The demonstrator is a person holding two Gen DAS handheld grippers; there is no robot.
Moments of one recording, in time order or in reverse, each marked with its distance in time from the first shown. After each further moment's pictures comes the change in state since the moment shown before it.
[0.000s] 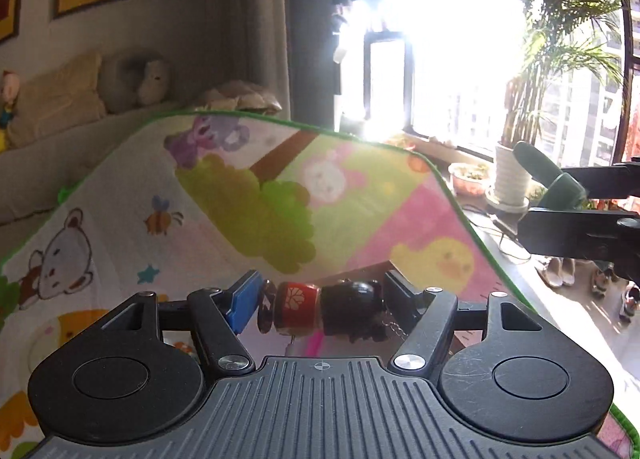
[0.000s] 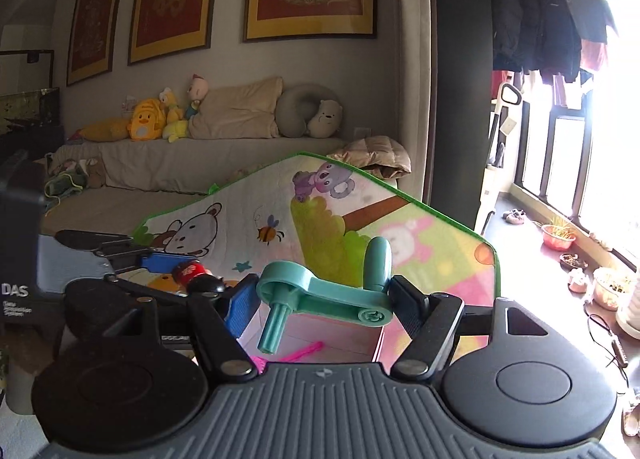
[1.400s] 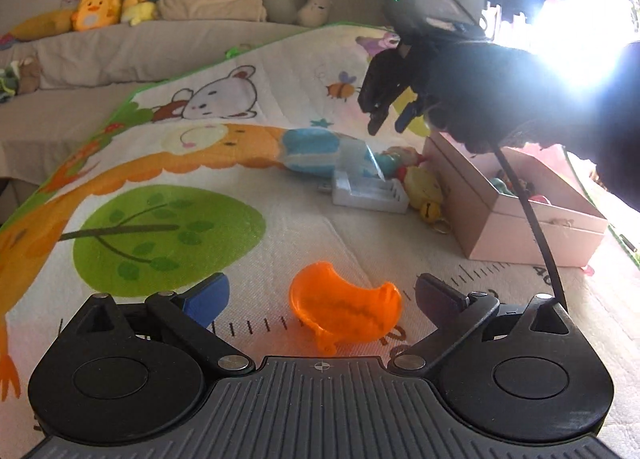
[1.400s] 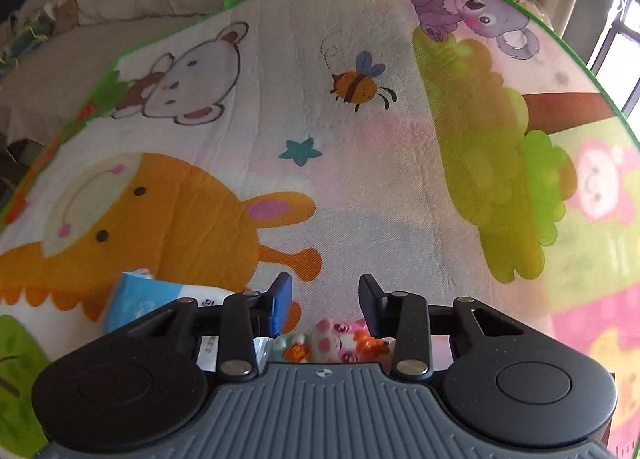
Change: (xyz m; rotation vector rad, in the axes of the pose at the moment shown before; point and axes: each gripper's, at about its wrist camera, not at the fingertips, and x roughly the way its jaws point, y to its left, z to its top) left arm -0.125 0.128 -0.214 -0.330 0.022 0.214; right arm 0.349 0.196 -0.004 -0.162 0.592 -0.061
